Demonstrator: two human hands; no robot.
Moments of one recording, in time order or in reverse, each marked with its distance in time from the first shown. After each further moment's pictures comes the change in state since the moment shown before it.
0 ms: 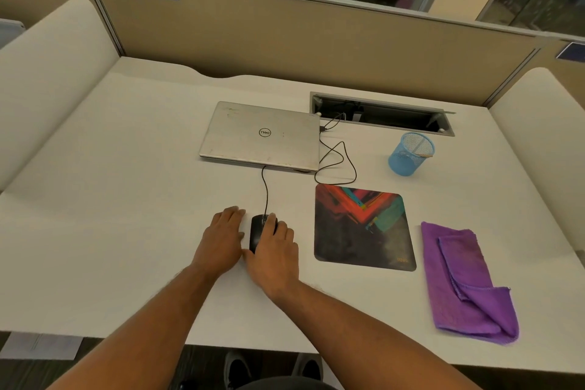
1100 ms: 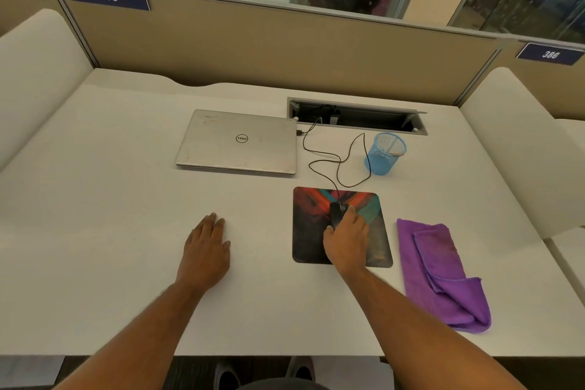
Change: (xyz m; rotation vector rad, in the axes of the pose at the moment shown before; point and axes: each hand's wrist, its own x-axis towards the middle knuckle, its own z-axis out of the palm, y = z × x) left_hand -0.012 0.017 0.013 0.152 0.026 -0.029; right_hand 0.039 0.170 -0.063 0.005 0.228 0.421
